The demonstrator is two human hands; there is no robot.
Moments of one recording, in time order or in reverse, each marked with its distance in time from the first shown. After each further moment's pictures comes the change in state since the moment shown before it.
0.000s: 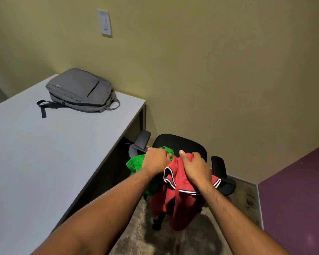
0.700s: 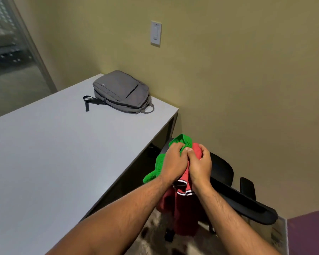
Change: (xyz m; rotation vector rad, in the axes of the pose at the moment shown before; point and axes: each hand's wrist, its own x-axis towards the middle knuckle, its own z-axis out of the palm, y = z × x) left_hand -0.028 -0.048 -0.048 -0.779 0.330 -0.153; right_hand -0.035 -0.117 0.059 0.821 0.031 -0.131
